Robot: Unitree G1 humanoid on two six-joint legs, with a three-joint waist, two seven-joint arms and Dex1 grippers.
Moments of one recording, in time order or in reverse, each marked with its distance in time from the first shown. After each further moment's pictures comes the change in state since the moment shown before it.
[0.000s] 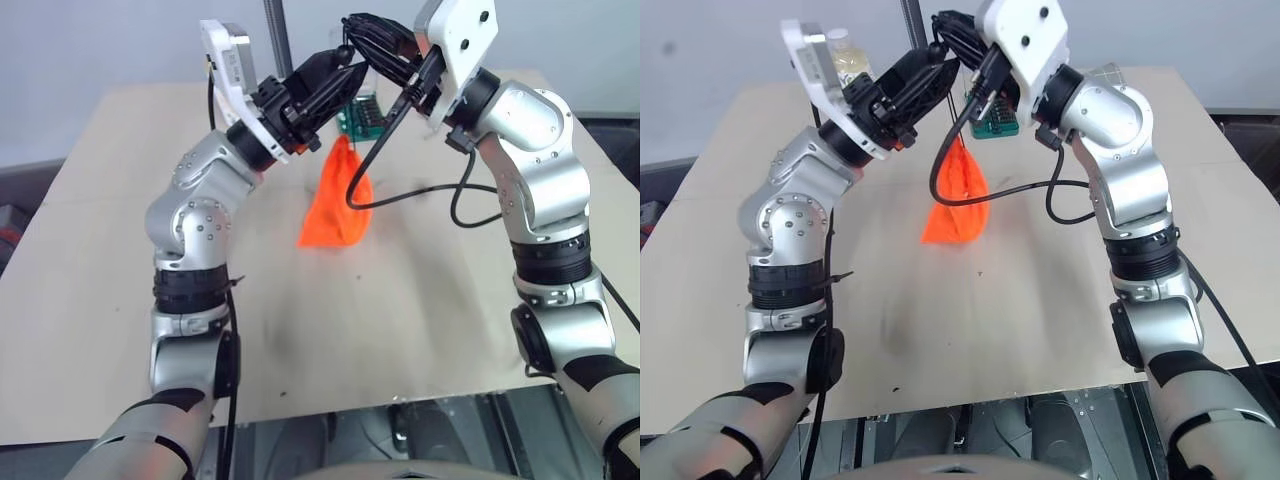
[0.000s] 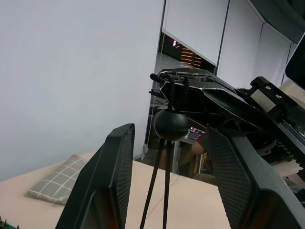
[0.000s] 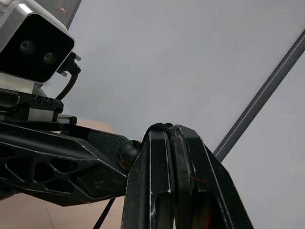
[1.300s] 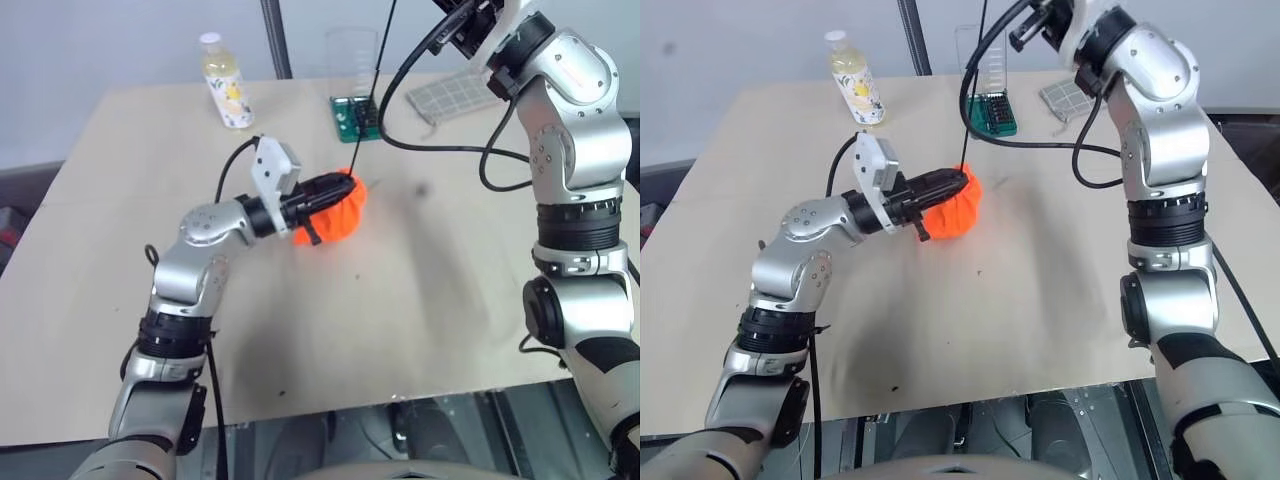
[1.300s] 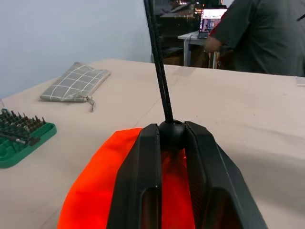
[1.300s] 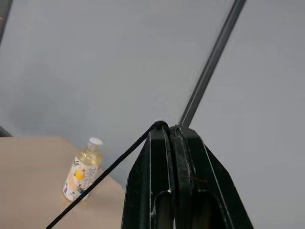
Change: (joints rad) left arm 0.280 0.158 -0.201 -0.035 0.290 -0.125 -0.156; right arm -0.127 -0.050 -0.141 0.206 0.075 0.009 -0.105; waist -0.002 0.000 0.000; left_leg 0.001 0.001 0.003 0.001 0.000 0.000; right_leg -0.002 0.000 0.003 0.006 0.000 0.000
